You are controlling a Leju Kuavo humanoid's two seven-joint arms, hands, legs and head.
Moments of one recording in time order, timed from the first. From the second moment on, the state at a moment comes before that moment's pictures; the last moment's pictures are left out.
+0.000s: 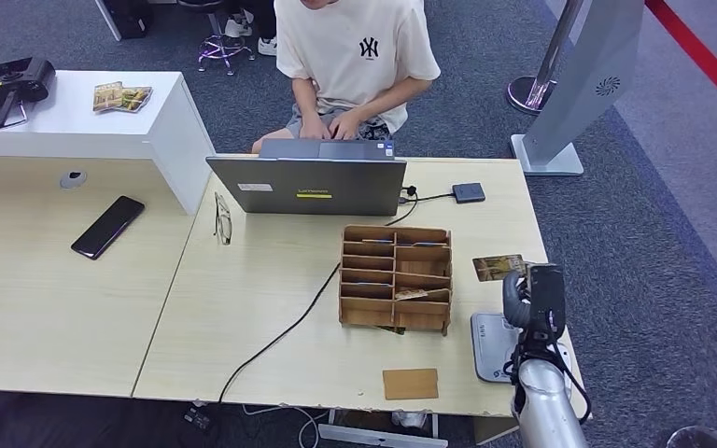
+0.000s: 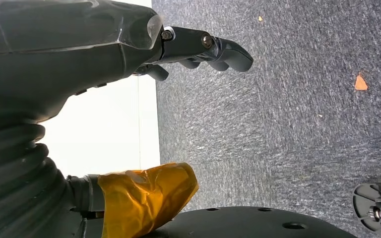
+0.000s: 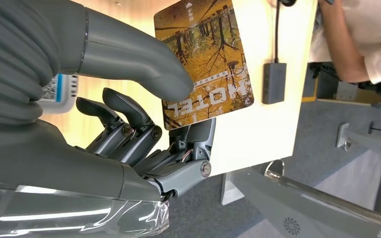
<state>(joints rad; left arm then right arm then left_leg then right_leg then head) -0.06 -0.27 0.94 -0.20 -1.27 0.25 0.38 -0.26 0.07 -0.22 -0.97 0.23 -0.26 -0.42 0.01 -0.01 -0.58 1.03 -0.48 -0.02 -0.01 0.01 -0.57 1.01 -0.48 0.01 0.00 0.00</state>
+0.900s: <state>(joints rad) -0.05 -0.27 0.97 -0.20 -1.25 0.26 0.38 -0.12 0.07 -0.23 -1.11 0.19 -0.17 -0.40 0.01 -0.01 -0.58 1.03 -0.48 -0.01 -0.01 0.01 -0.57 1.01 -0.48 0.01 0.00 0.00</state>
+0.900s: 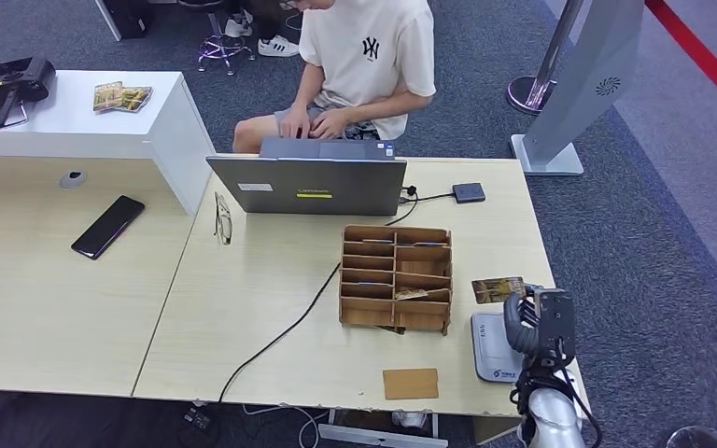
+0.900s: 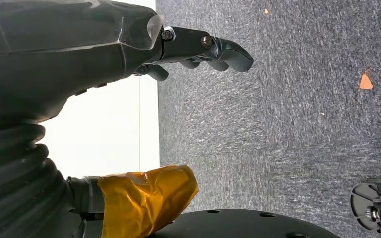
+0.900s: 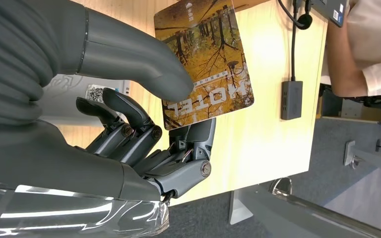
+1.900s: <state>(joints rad) -0.05 -0.27 0.99 -0.20 -1.24 0.27 0.38 -0.12 -0.01 -0.34 -1.07 0.23 -0.16 -0.38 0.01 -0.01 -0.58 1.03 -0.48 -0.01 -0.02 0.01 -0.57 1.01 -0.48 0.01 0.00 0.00</state>
